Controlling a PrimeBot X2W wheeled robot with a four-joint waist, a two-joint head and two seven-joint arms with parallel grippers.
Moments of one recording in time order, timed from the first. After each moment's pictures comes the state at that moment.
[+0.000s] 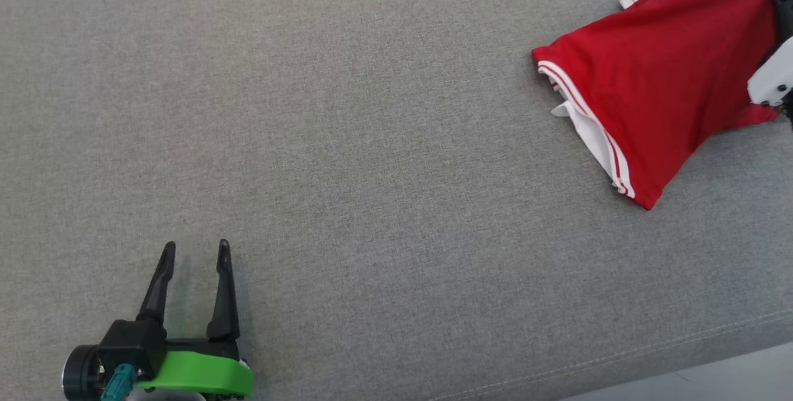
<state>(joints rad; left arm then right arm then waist) 0.01 0.05 -0.01 0.10 -0.15 -0.11 -0.26 -0.85 -0.45 0.08 0.74 0.52 0.13 0.03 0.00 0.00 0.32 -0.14</state>
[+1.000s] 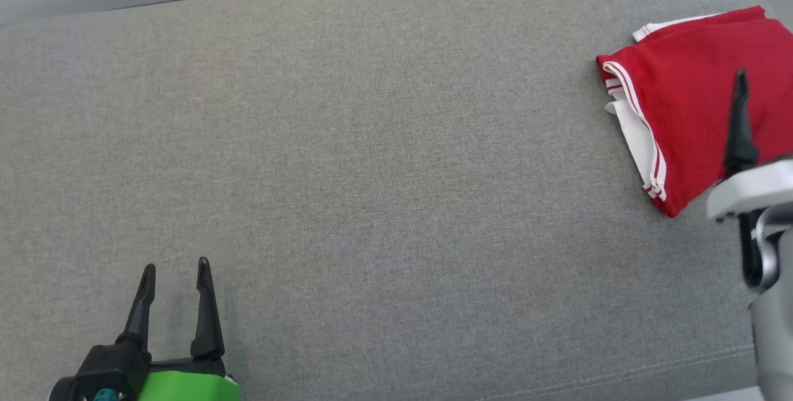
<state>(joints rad) 0.07 0.05 0.01 0.06 -0.20 -0.05 -0.26 -0.47 -0.25 -0.20 0.42 0.08 0.13 -0.26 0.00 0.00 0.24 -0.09</state>
